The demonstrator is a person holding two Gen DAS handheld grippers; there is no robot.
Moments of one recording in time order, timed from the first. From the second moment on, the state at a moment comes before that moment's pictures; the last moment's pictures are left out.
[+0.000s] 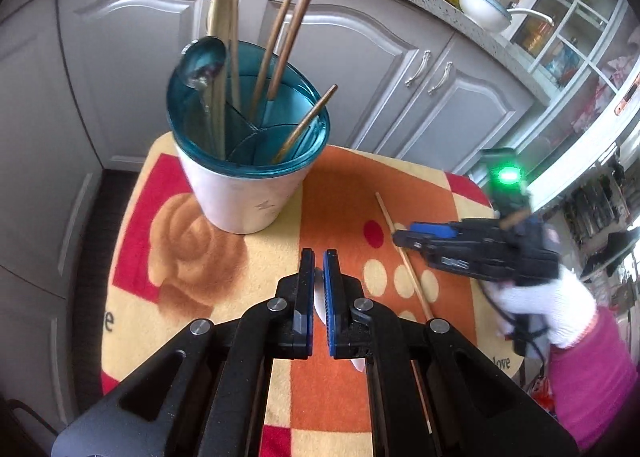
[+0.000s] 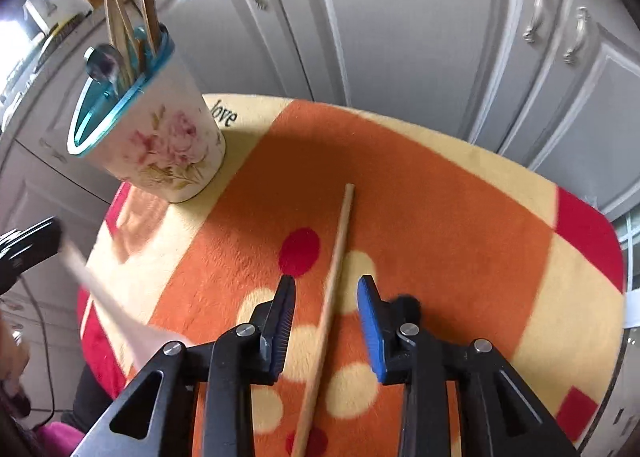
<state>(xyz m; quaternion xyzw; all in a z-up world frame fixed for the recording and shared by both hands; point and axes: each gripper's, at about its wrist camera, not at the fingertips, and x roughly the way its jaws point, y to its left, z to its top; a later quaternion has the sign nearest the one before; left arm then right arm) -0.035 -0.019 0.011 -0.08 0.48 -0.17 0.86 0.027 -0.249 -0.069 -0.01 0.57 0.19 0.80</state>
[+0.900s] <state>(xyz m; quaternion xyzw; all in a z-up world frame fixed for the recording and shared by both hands) -0.041 0.009 0.061 -0.12 0.45 -0.17 0.87 -0.057 -0.301 0.044 0.05 0.46 0.22 0.86</state>
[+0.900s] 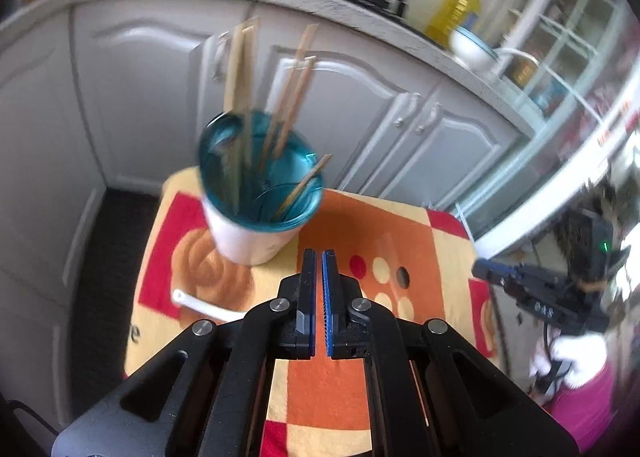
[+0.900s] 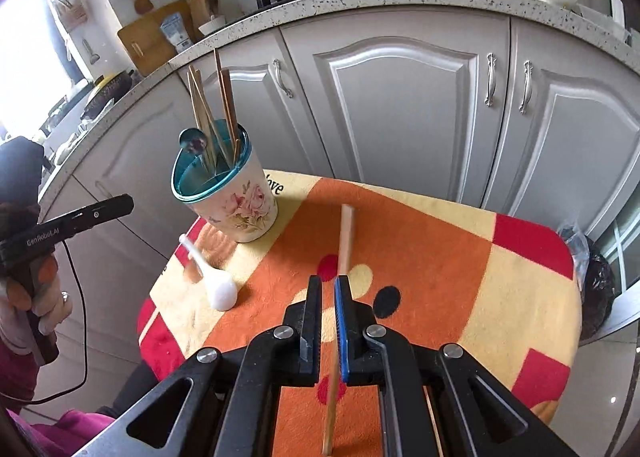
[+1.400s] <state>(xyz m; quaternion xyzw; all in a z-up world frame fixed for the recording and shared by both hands) -0.011 0.082 -0.075 -0.23 0.56 -0.01 0.79 -0.011 -0.282 -0.032 0.05 0.54 0.18 0.82</state>
